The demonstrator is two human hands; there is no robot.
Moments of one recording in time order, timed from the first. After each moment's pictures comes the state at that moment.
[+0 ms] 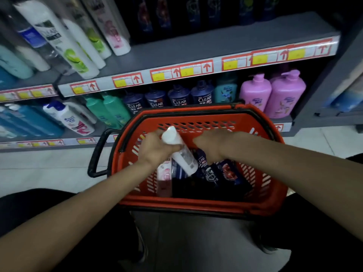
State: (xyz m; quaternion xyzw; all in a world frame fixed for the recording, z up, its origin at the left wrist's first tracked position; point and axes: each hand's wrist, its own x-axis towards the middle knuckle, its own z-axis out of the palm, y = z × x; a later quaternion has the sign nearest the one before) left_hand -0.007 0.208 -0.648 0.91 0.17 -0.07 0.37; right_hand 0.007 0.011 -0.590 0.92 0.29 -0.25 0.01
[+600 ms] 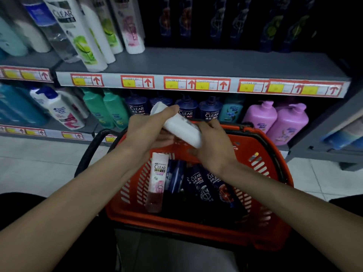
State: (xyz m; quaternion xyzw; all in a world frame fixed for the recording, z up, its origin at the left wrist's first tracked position) left_hand 0.006 0.215 -0.551 0.68 0.28 -0.03 0.68; right_hand 0.024 0.048 -0.616 0.96 0.13 0.00 -0.24
